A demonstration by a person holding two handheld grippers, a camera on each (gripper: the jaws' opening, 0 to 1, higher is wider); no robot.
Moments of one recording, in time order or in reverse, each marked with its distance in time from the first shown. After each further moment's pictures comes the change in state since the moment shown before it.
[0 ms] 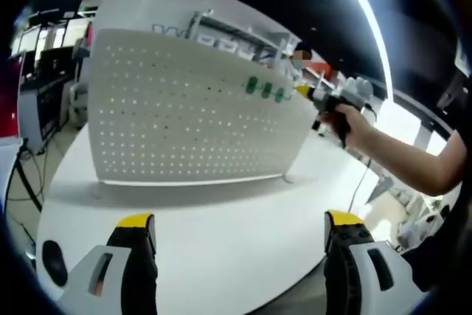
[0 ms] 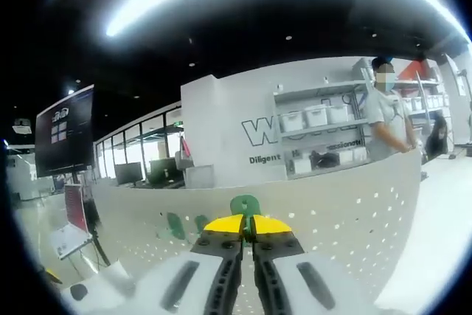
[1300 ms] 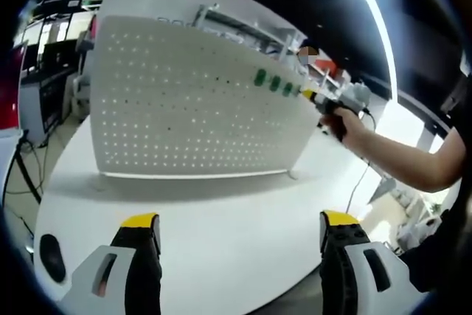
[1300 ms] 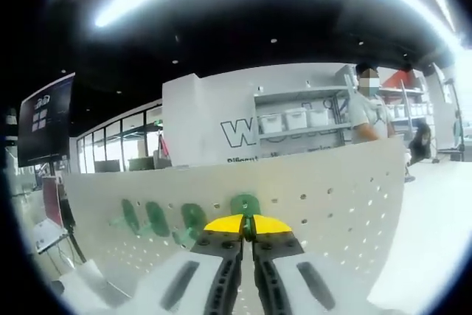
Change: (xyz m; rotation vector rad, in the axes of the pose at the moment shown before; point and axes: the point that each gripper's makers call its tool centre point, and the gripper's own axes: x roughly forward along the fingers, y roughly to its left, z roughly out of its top) left arm 0.008 0.010 -0.008 -0.024 0.028 0.017; right arm 0.014 -0.039 -0.022 -0.001 -0.023 -0.111
